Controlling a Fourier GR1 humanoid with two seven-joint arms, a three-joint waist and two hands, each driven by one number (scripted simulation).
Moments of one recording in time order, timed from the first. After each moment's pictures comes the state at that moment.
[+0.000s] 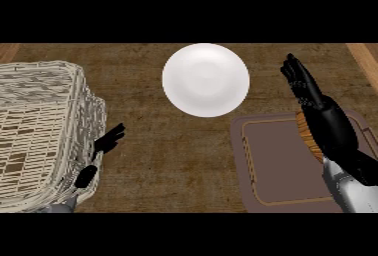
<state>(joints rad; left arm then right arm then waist) -0.07 0.41 -0.33 -1.31 0.12 0.09 -0.13 -0.29 -0.39 0.20 -1.65 -0.10 -0.04 -0.21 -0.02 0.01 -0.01</state>
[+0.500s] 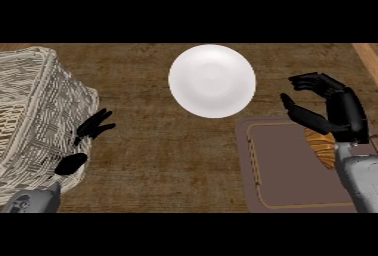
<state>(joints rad) -0.11 0.38 -0.12 -1.32 0.17 -0.13 -0.08 -0.32 -0.40 0.08 -1.45 -0.04 -0.23 0.01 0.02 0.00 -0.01</state>
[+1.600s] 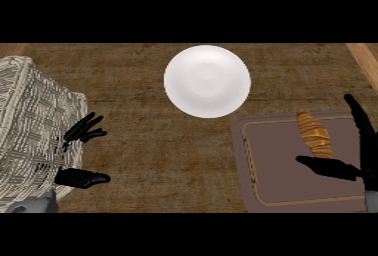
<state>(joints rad) -0.05 0.22 0.12 -1.37 -0.02 -0.22 -0.10 0.00 -0.53 0.13 -1.72 0.33 -0.37 0.30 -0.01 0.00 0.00</state>
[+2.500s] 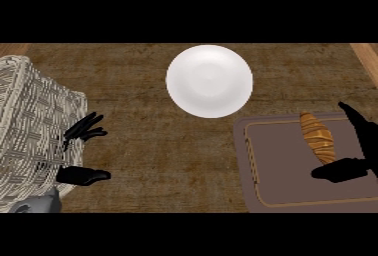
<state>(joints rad) -0.06 0.15 0.21 -1.38 -0.12 -0.25 -0.11 -0.09 -0.63 0.15 -1.74 0.37 0.04 0.76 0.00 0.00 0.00</state>
